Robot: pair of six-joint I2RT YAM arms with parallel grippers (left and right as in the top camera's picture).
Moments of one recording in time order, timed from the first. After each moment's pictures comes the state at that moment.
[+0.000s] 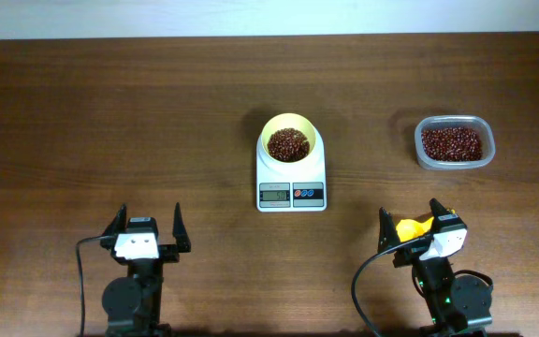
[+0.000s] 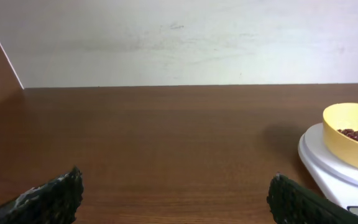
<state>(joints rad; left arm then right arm) 0.08 0.01 0.02 -0.09 0.01 0.04 0.14 0.01 0.01 -0.07 -0.06 0.08</state>
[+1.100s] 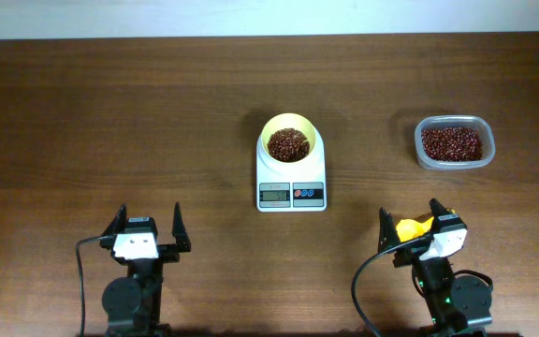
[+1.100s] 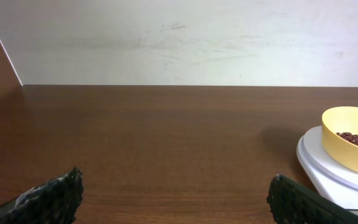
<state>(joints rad) 0.08 0.01 0.02 -0.09 0.01 0.03 0.14 0.01 0.01 -0.07 -0.06 0.08</state>
